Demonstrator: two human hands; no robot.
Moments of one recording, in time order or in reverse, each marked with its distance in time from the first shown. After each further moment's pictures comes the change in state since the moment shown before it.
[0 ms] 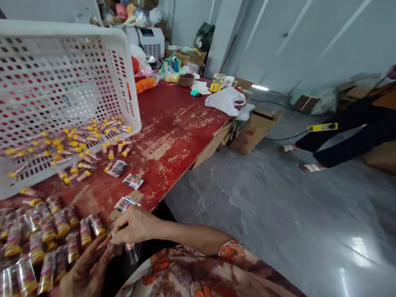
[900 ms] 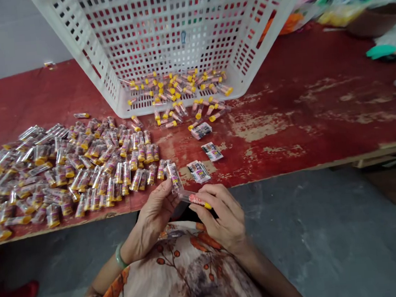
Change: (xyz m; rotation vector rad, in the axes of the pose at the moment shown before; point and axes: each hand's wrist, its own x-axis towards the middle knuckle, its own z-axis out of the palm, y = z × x) left_hand 0.003 0.036 0.016 -1.249 0.173 -0.620; right_hand -0.034 0.042 0.029 -0.402 0.553 -0.857
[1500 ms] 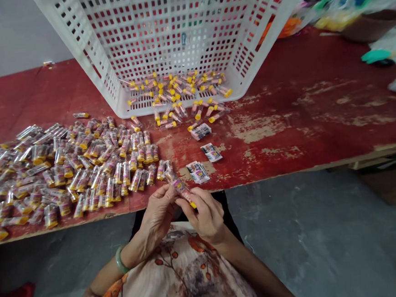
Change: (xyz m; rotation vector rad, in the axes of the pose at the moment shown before) left_hand -0.002 -0.014 -0.009 0.145 -0.033 0.114; right_hand -0.008 0.007 0.040 -0.319 0.215 -0.237
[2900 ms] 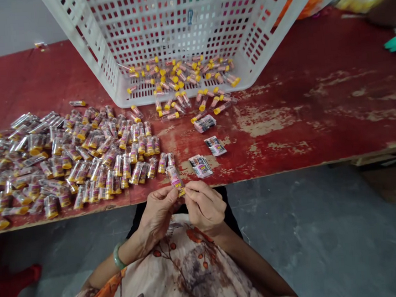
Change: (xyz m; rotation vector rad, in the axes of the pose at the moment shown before) left_hand -0.013 0.001 -0.004 0.098 -0.040 -0.018; right_hand 0.010 -0.004 0.009 0.254 0.013 0.156
